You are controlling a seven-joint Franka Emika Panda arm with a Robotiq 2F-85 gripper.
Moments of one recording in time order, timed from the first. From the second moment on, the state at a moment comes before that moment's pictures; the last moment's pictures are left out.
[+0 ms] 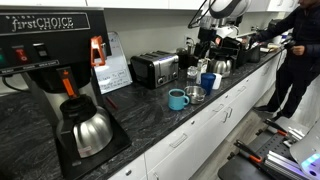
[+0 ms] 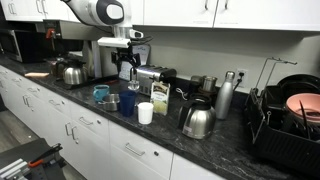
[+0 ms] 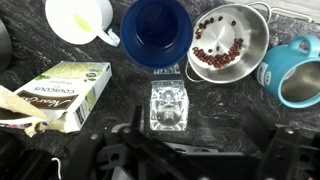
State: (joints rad) arm 0.12 -0.10 0.05 -2.24 0.02 2.29 -0.26
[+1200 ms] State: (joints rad) arm 0.12 0.04 0.06 -2.19 -0.05 2.39 -0.21
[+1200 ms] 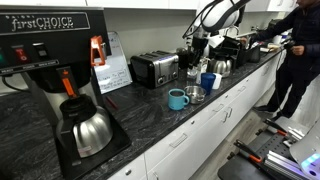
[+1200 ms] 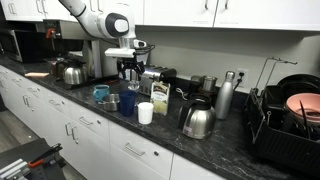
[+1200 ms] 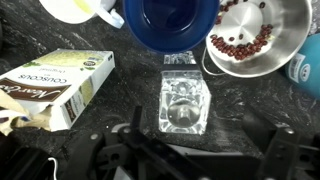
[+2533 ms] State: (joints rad) arm 0.12 0.22 0.07 -2.07 -0.15 2.40 -0.15
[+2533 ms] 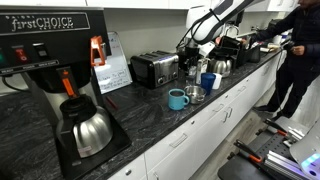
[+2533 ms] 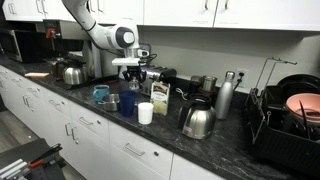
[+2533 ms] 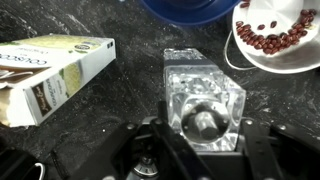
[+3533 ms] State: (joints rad) arm 0.11 0.16 0.14 -1.97 0.20 2.28 -0.37
